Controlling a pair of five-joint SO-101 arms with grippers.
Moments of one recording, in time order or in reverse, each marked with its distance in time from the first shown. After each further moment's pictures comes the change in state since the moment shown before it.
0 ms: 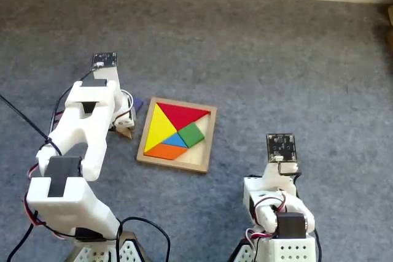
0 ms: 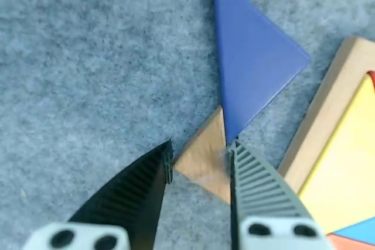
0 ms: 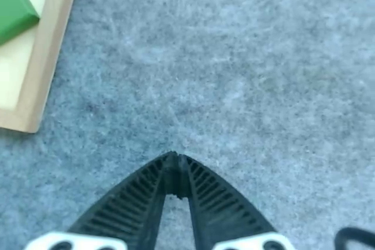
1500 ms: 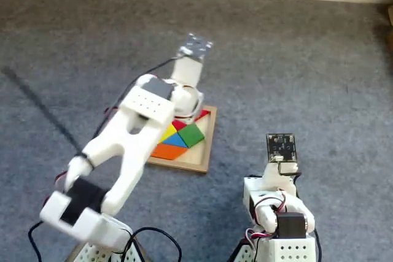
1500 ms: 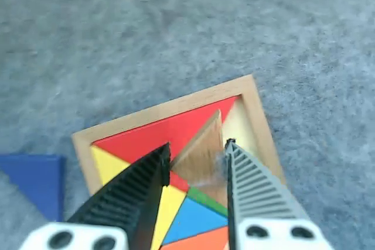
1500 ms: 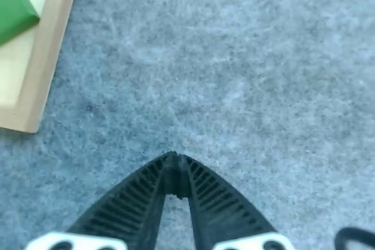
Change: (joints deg) left arm 28.8 -6.3 -8.4 -3.1 -9.8; right arm 0.0 0.0 0.0 0.0 0.0
